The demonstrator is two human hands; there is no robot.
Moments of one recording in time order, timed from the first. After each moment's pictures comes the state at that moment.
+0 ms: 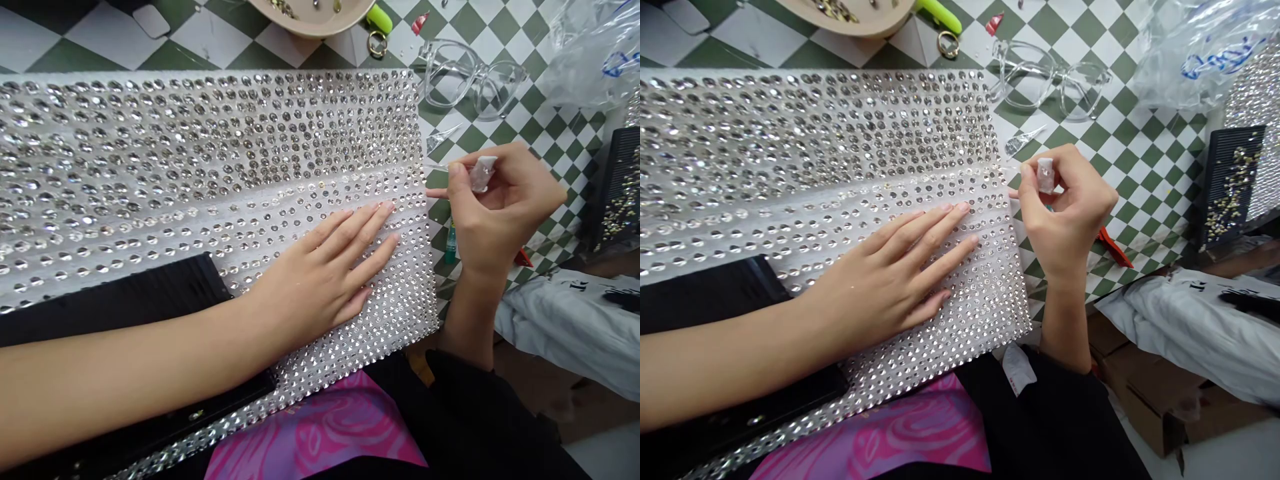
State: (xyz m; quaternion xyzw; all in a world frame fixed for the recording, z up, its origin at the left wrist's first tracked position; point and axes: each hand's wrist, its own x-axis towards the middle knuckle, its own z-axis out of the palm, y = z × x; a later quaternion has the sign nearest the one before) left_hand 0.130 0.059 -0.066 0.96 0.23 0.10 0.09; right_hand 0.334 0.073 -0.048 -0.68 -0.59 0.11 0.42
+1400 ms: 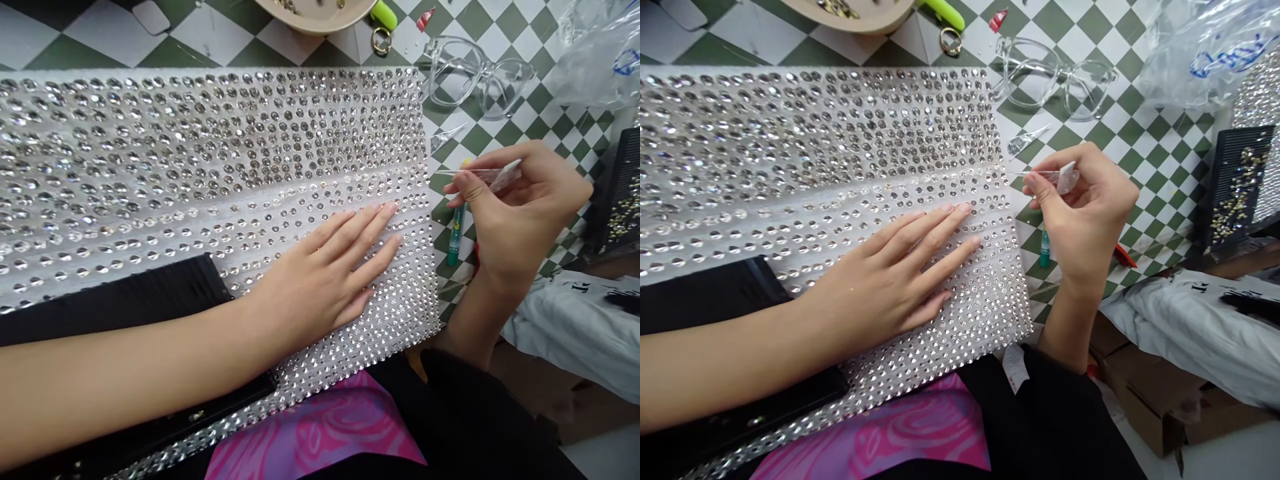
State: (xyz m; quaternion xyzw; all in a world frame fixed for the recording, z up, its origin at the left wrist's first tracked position) left_hand 0.129 0.059 -0.064 0.96 0.23 0.09 0.11; right_hand 0.348 0.073 -0.038 -0.67 -0.61 0.14 0.40
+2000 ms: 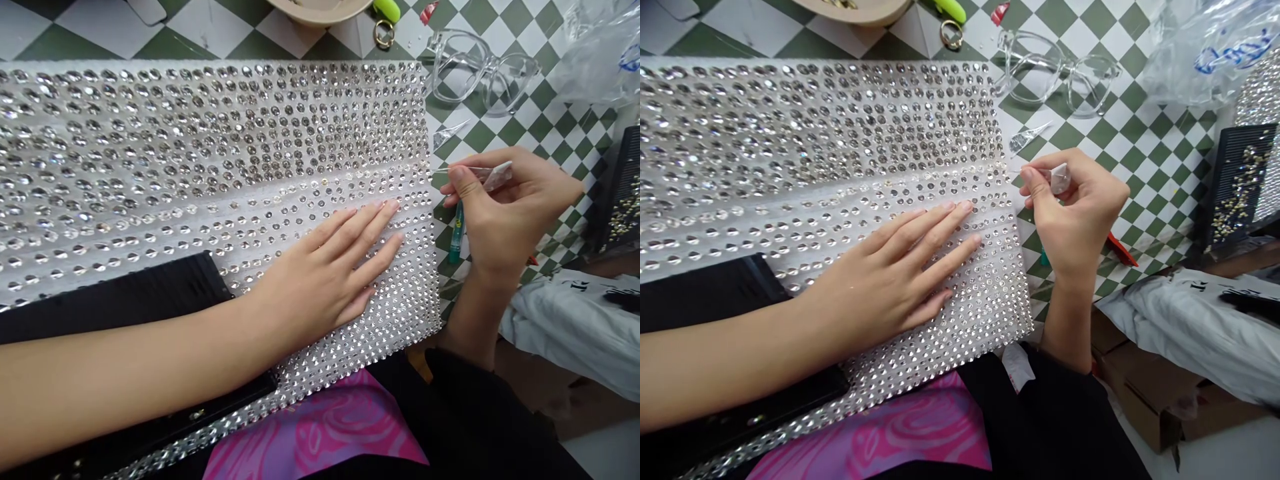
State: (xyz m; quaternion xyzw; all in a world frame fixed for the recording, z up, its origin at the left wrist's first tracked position) left_hand 0.129 0.059 -0.065 0.96 0.23 0.09 0.11; right_hand 0.342 0.075 -0.045 -0.68 -0.59 0.13 0.41
